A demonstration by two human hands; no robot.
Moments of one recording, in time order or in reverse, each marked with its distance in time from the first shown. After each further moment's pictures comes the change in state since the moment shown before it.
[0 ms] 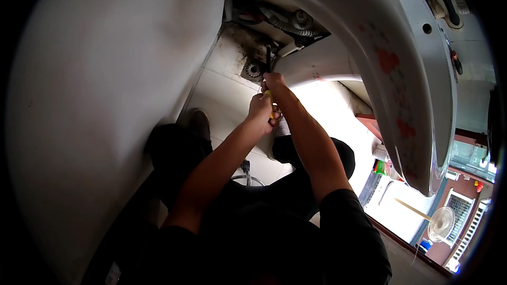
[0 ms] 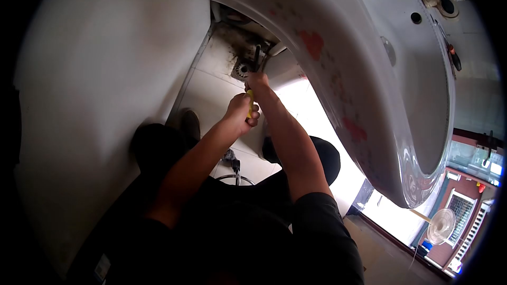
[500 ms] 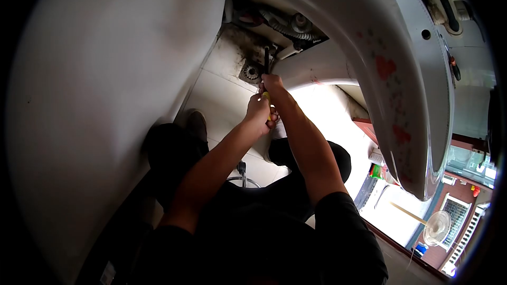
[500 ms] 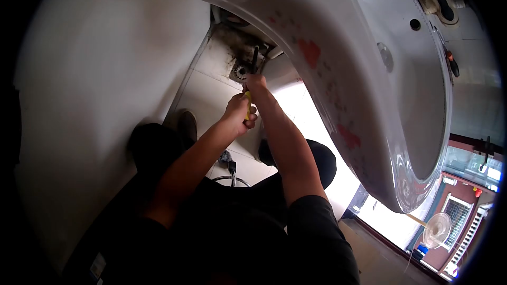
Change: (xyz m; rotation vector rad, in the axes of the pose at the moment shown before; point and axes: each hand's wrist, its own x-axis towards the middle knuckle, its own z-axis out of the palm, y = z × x) left_hand -0.003 0.004 0.003 0.059 -0.030 0.014; right_hand -0.003 -0.004 0.000 0.171 -0.021 0.071
